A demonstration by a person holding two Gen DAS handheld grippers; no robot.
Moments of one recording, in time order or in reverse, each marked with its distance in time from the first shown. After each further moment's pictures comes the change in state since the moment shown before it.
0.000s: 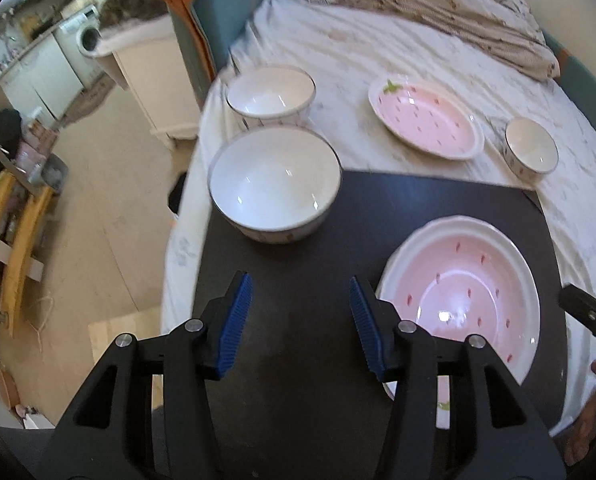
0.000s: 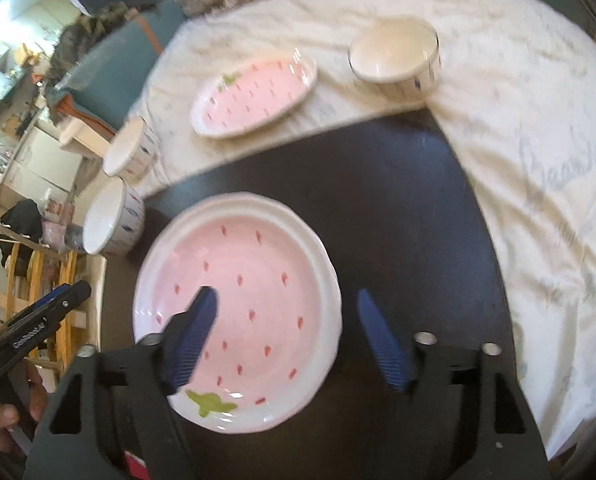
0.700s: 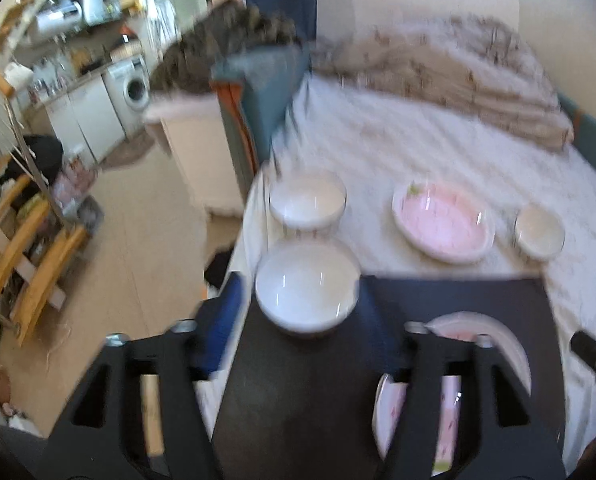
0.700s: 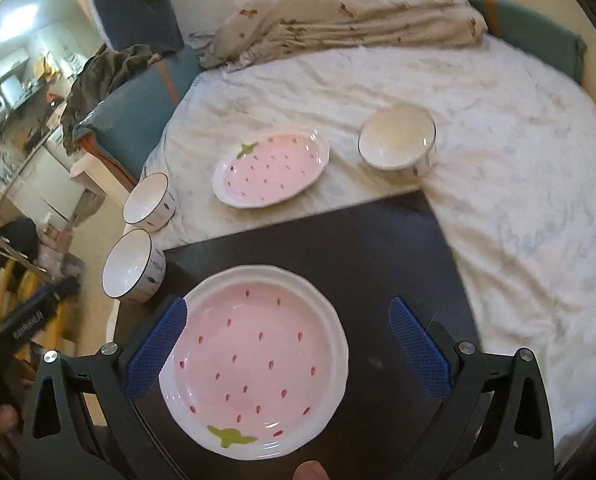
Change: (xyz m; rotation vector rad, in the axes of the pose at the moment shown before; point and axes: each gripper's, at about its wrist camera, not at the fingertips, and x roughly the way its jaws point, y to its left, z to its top) left arm -0.059 0.003 0.025 -0.071 -0.316 0.101; right arm -0.046 0.031 0.019 -0.089 -0.183 -0.089
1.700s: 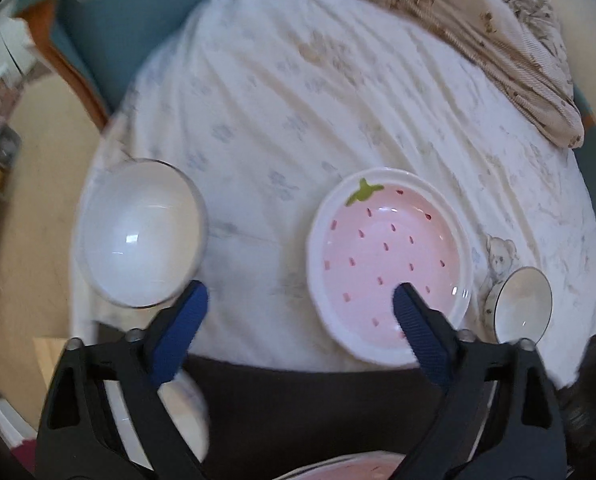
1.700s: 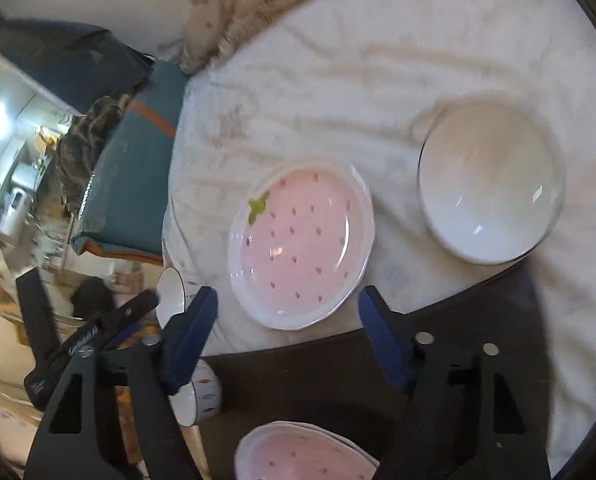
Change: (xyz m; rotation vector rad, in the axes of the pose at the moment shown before) left arm 0.234 -0.095 0.104 -0.113 0.524 -0.223; right arm 0.175 -0.075 0.137 0.397 0.243 0.341
